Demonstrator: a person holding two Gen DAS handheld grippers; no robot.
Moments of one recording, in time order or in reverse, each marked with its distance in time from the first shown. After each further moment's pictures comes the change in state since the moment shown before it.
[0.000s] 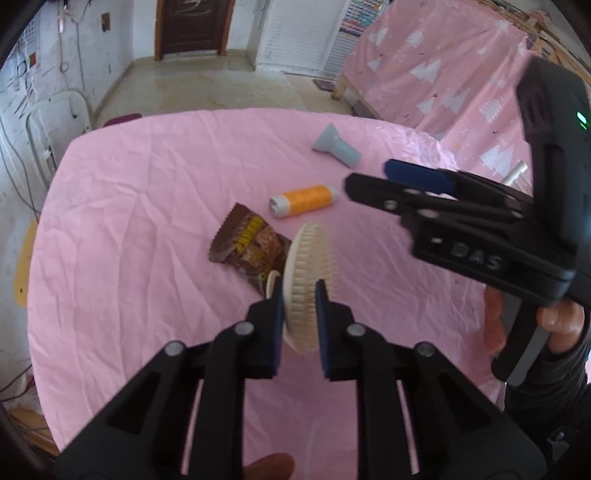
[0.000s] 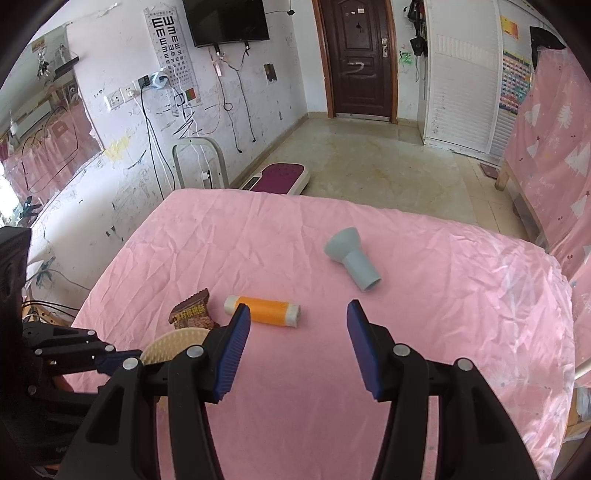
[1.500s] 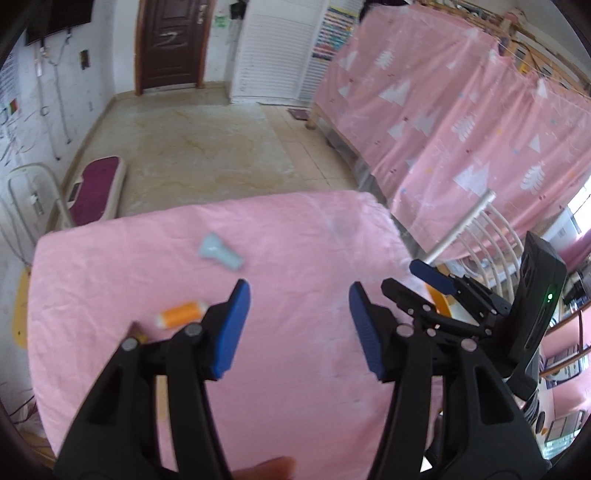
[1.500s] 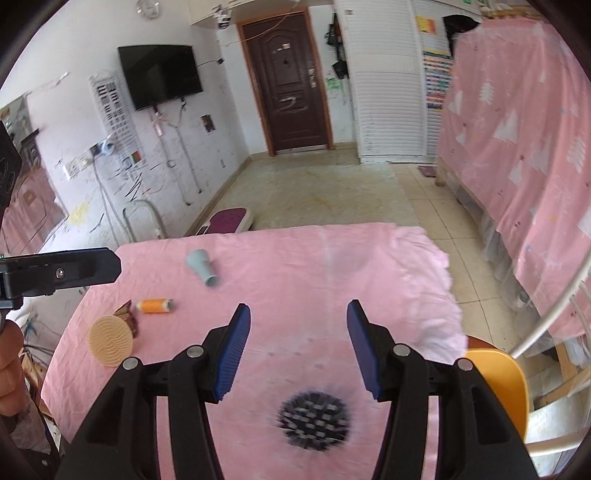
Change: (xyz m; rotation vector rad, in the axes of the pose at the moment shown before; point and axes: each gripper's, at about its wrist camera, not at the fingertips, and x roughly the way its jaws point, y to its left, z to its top) left arm -0.028 -0.107 0.081 0.037 -0.101 -0.017; right arm -0.112 -0.131 -0.059 0.183 -0.170 -0.126
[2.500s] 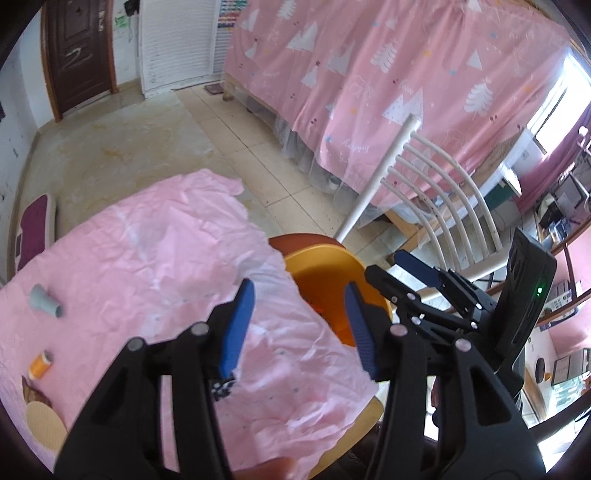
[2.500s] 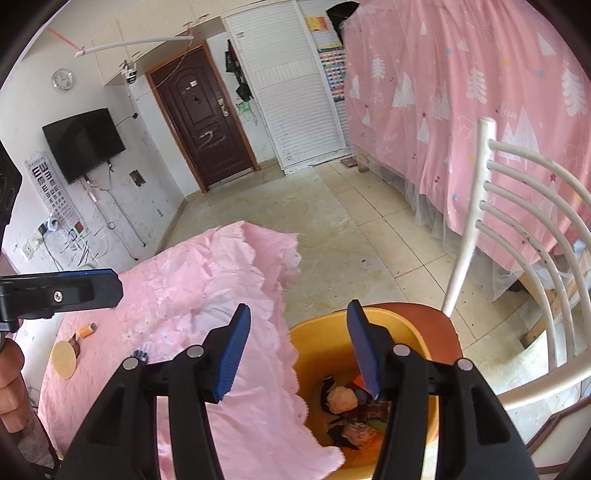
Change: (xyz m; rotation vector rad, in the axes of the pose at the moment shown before) left arm 0.089 -0.198 0.007 0.252 0.151 -0.164; right arm -0.091 -0.181 -0.070 0.299 -0.095 -0.157
